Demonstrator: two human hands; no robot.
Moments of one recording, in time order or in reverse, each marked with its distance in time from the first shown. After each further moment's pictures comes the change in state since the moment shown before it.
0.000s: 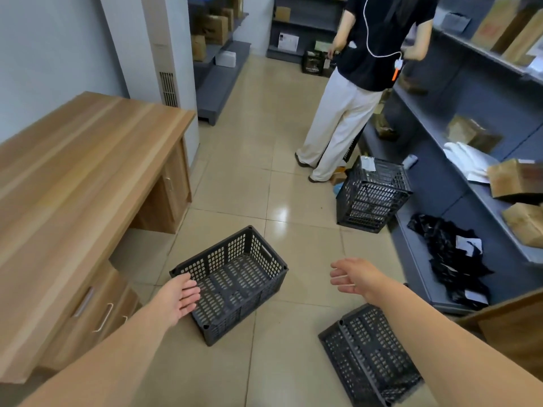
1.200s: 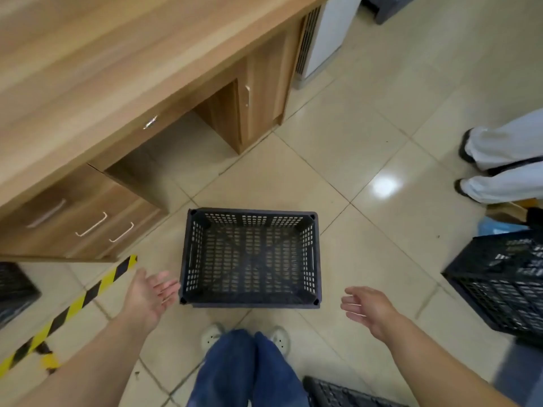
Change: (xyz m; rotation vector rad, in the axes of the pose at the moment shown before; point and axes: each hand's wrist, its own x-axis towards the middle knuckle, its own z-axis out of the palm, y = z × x) left_hand 0.290 -0.015 0.055 -0.786 0.573 -0.193; right_hand 0.486 -0.083 0.098 -0.372 -0.304 0.290
